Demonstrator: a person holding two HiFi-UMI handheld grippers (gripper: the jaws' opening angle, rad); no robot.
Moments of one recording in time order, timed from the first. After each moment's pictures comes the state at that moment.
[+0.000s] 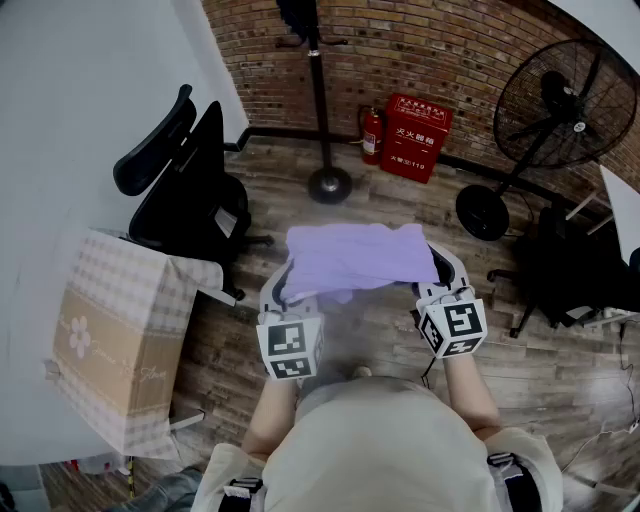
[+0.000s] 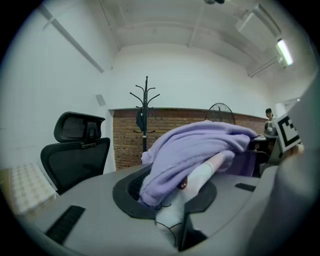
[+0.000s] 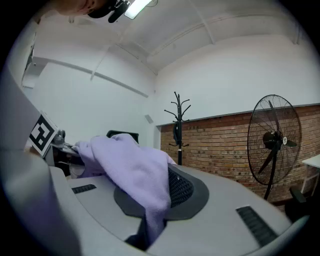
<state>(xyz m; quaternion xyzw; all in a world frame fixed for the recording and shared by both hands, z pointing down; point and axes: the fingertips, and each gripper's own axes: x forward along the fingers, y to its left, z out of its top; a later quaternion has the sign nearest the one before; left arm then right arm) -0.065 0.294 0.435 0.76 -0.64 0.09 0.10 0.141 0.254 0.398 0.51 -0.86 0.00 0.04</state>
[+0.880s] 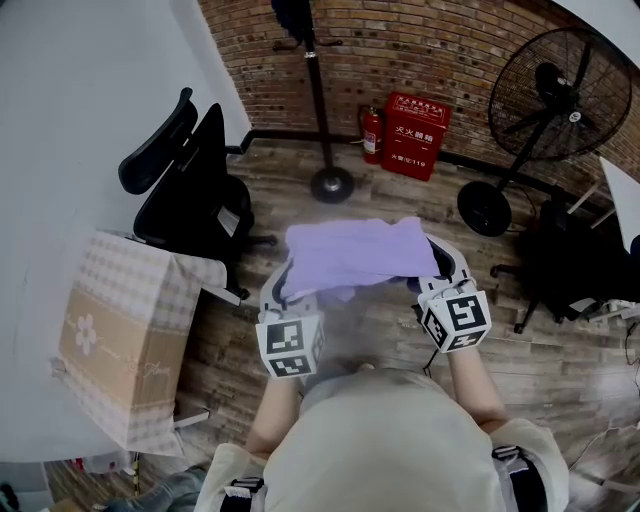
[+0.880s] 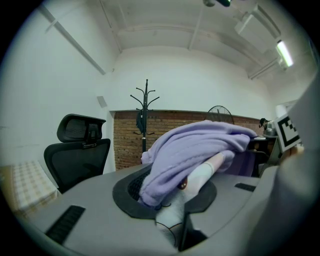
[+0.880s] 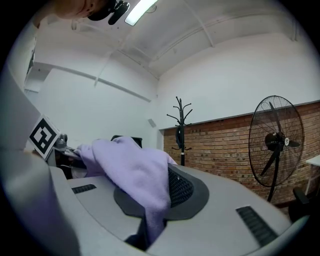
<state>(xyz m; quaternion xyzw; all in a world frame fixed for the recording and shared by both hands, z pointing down) -0.050 0.313 0.423 0.76 -0.64 0.07 0.09 0.152 0.273 0.384 0.49 -0.87 -0.01 0.03</state>
